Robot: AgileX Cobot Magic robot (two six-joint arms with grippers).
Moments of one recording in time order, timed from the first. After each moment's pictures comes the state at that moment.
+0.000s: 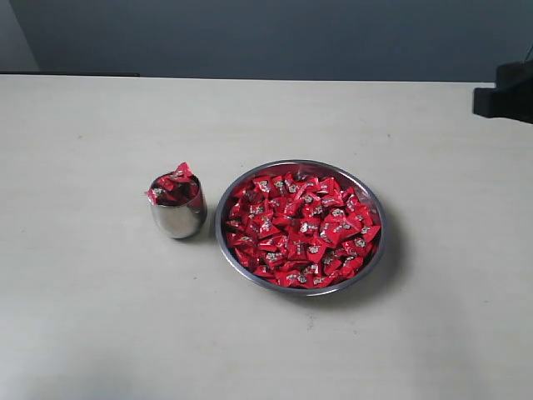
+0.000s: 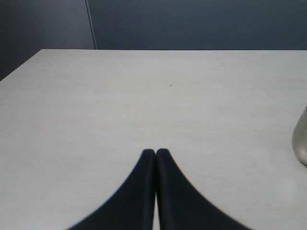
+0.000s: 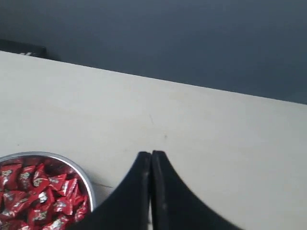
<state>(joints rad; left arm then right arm) 0.24 0.00 0.00 -0.02 0.34 0.03 0.27 1.03 -0.65 0.48 0.14 -0.53</state>
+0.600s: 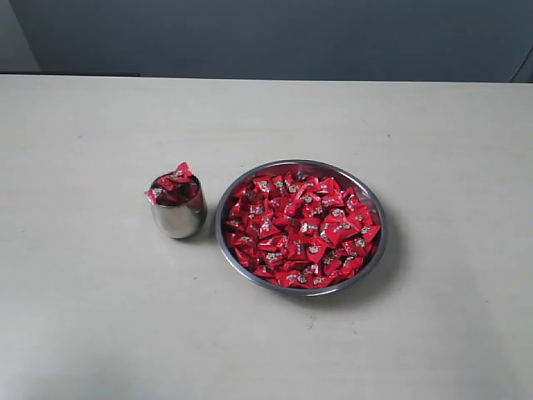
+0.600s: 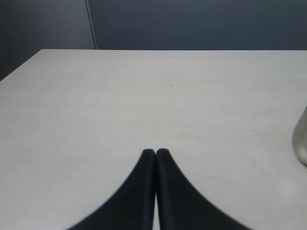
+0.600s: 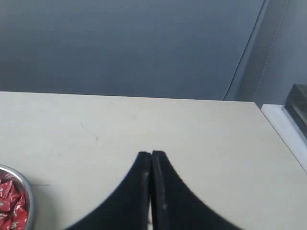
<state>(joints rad) 0.24 0.00 0.00 -0.02 0.34 0.03 -0.03 0.55 -0.42 0.45 0.26 -0.53</state>
